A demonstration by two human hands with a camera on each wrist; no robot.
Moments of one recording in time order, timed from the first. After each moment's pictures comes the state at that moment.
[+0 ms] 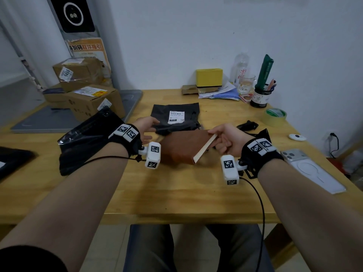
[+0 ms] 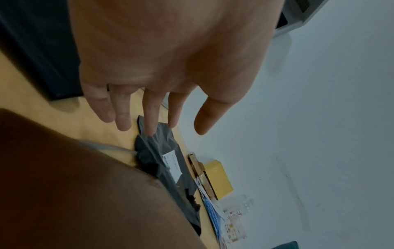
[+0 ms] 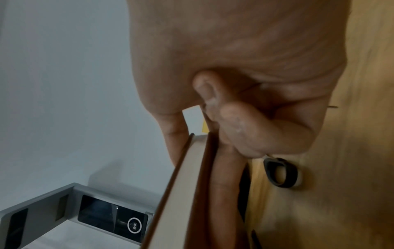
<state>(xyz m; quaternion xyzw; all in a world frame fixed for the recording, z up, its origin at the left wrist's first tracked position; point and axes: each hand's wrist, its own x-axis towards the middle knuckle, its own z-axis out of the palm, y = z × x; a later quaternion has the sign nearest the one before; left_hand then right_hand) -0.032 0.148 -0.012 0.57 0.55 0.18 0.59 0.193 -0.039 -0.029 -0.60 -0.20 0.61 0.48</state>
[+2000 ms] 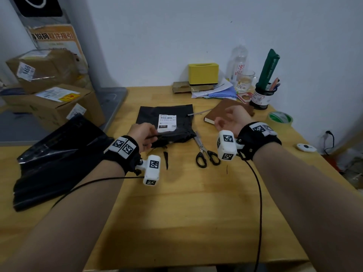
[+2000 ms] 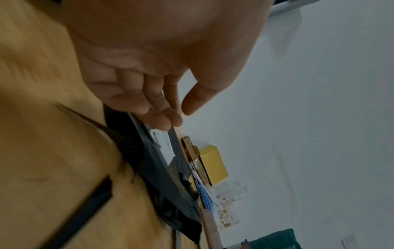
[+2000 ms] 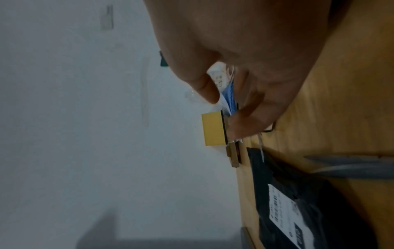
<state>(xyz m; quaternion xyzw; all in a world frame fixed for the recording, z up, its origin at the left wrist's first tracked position) 0.026 0.183 -0.031 0.52 0.54 0.25 0.61 0.270 0.052 -0.014 -0.47 0.01 0.48 0.74</state>
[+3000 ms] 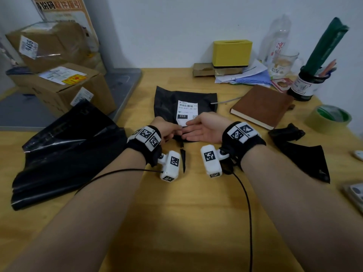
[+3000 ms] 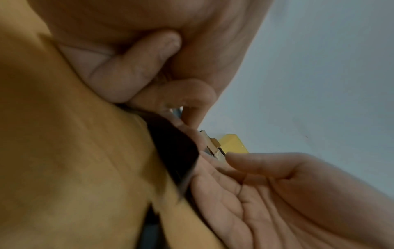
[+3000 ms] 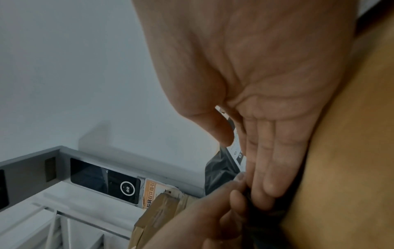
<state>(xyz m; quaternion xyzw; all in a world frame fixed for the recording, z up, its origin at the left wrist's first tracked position) 0.059 0.224 -0.064 0.62 0.58 0.14 0.51 0.200 0.154 -0.063 -0.59 -0.22 0.62 0.46</state>
